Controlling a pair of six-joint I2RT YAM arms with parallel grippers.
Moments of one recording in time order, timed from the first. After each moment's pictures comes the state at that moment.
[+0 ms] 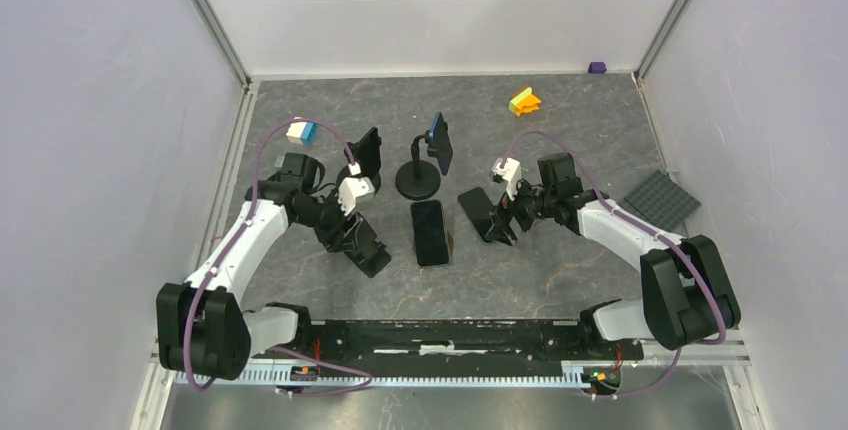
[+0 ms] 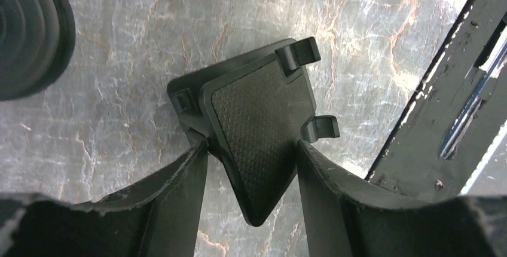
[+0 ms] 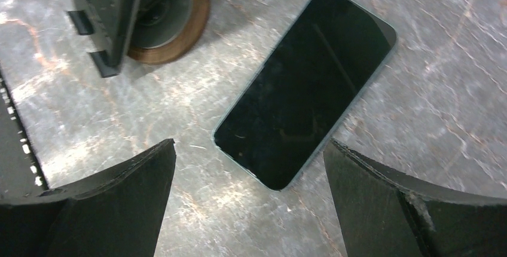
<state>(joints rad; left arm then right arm) -0.13 1.19 0.83 -0.91 0.60 0.81 0.32 1.36 0.67 -0.19 -0.71 -0.46</state>
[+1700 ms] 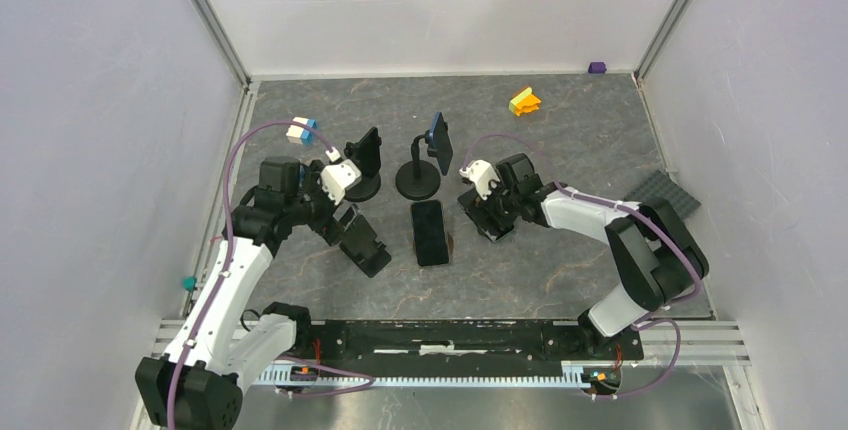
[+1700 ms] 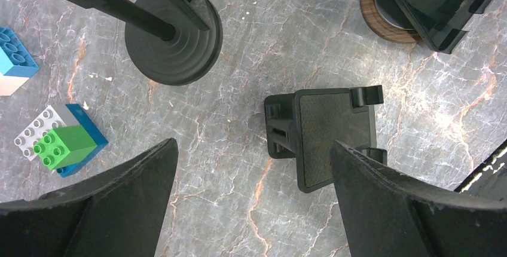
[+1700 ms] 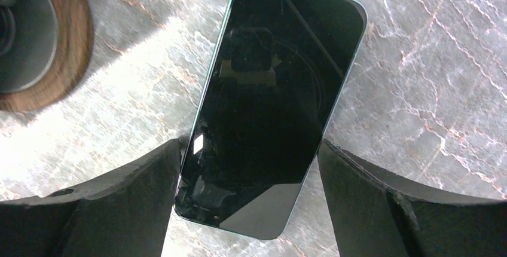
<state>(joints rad) -0.18 0.91 0.81 -0.70 0.39 0.59 0.53 1.59 0.78 -0.14 -0.20 -0.33</state>
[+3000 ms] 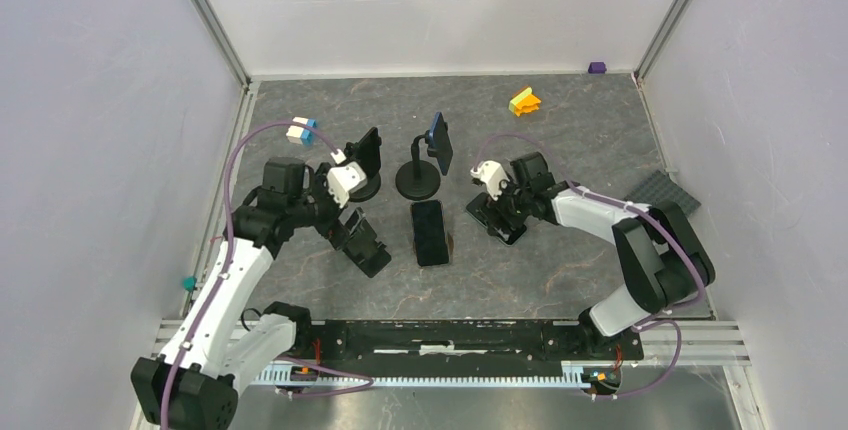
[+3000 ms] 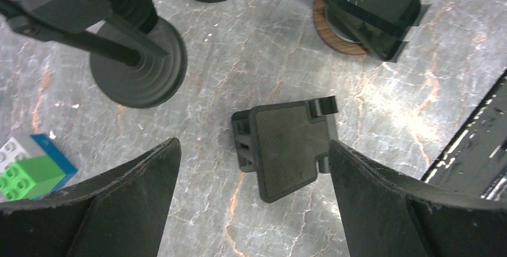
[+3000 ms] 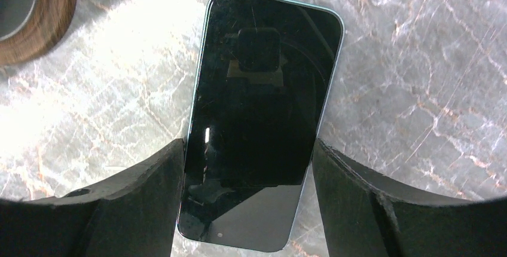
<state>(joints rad) -0.21 0.89 0.81 -0.72 0.47 0.56 0.44 1.57 0.77 -0.19 -0.30 -0.44</state>
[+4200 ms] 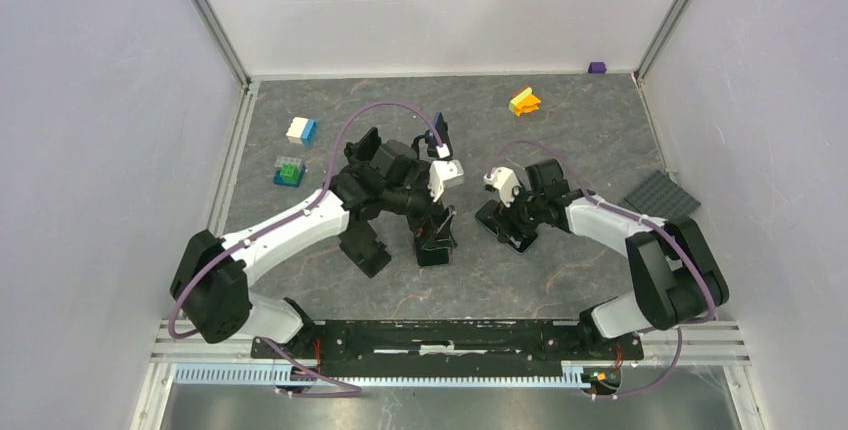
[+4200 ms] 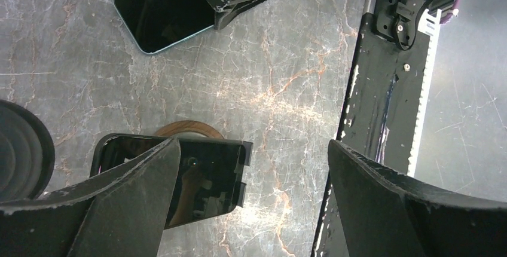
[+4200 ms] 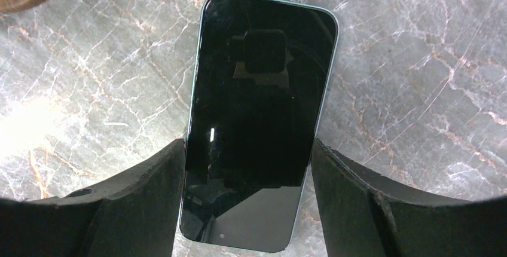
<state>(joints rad) -0.76 1.40 1.02 -0.36 0.60 0.15 0.36 1.45 0.65 -0.21 -0.36 -0.49</state>
